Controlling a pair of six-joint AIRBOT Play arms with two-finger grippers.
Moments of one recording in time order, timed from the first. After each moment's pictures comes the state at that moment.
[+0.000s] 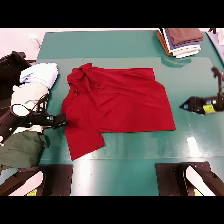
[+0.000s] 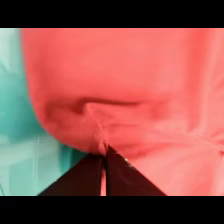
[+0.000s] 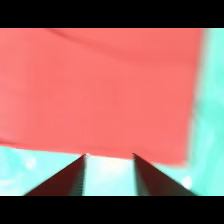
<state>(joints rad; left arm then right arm) 0.09 -1.03 0.58 0.97 -0.97 -1.38 -0.35 -0.87 0.89 -1.10 1.38 1.37</state>
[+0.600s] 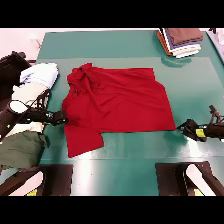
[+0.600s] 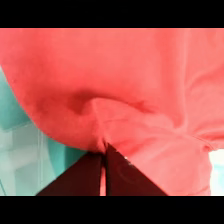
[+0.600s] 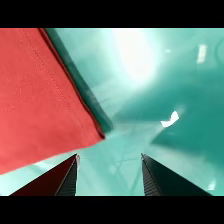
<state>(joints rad) 0.08 -1.03 0.63 0.97 -1.00 -1.35 -0.64 -0.89 0.44 -1.03 1.18 1.35</state>
